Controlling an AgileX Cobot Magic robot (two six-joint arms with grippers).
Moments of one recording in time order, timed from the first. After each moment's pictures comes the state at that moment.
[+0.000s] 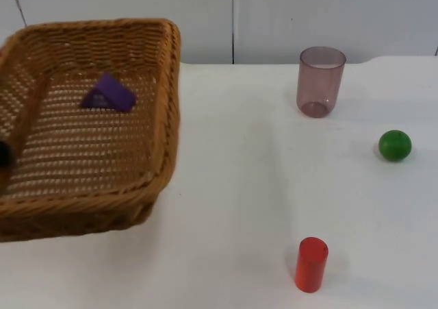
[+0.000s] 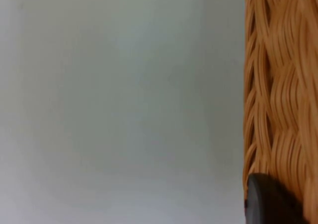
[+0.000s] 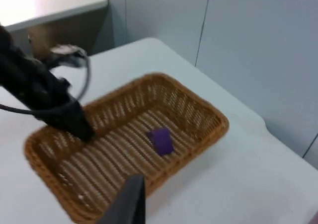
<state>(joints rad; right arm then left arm) 0.84 1.00 -1.21 -0.08 0.68 -0.06 0.17 1.41 -0.63 -0.91 0.62 0.68</state>
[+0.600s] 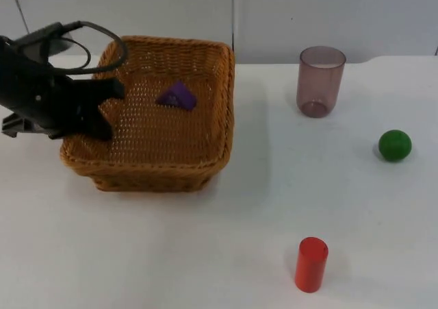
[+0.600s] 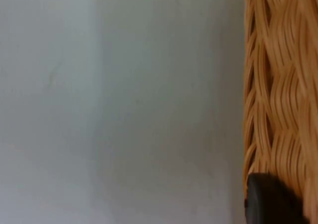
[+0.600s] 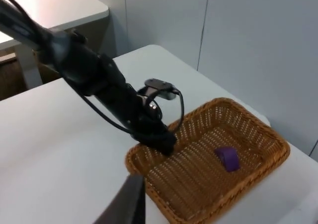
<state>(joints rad) 0.84 0.98 -1.19 -0.08 0.67 -0.02 -0.04 2.04 -1.10 -1.10 0.40 0.85</state>
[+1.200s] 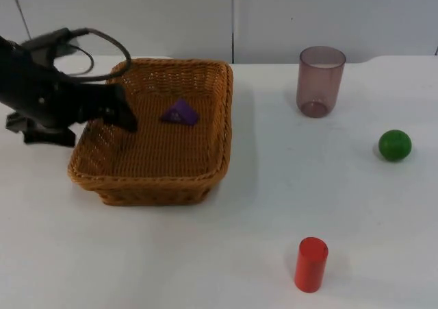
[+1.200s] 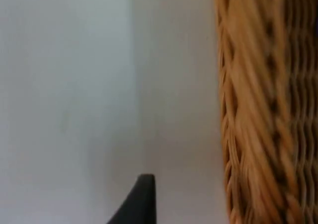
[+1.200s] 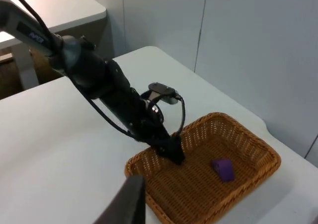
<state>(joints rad) 0.84 0.98 -1.19 -0.09 0.66 -0.02 -0.02 2.07 -1.15 -1.05 0.40 0.90</state>
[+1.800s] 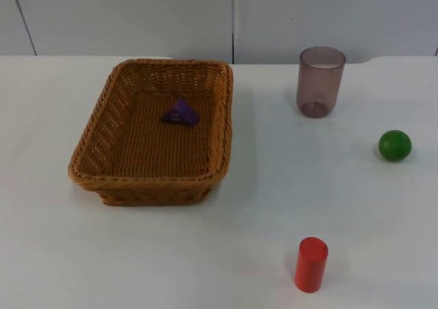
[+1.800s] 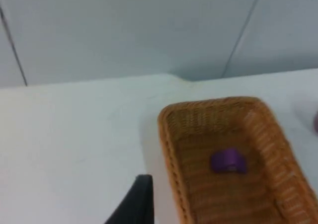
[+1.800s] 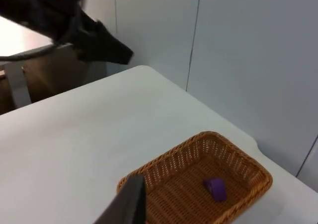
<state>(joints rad) 0.84 0.98 -1.19 -0.12 0.60 0.00 0.13 1.21 -1.04 -0.74 0.62 0.70</state>
